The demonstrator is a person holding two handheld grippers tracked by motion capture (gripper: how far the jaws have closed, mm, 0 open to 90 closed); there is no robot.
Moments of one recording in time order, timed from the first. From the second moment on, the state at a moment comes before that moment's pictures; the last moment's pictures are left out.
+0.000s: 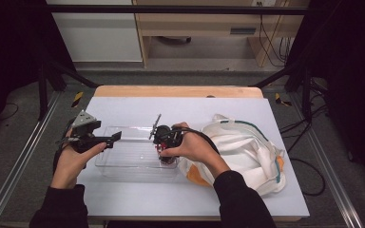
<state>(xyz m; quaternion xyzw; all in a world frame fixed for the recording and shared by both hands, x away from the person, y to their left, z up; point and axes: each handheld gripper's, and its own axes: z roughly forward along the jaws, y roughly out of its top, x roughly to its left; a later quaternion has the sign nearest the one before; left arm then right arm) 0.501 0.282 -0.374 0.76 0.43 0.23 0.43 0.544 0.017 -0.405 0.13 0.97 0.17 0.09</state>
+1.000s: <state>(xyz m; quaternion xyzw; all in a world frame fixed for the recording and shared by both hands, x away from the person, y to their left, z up) 0.500 0.286 -0.373 0.75 0.44 0.24 0.43 0.525 -0.016 -0.362 0.18 0.94 0.27 0.13</state>
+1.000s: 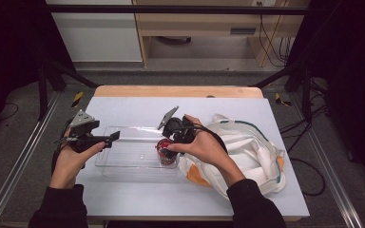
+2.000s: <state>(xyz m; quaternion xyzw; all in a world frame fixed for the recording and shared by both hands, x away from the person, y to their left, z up) 0.500 0.286 -0.372 0.75 0.43 0.24 0.44 0.503 -0.056 -0.327 0.25 0.90 0.32 0.17</state>
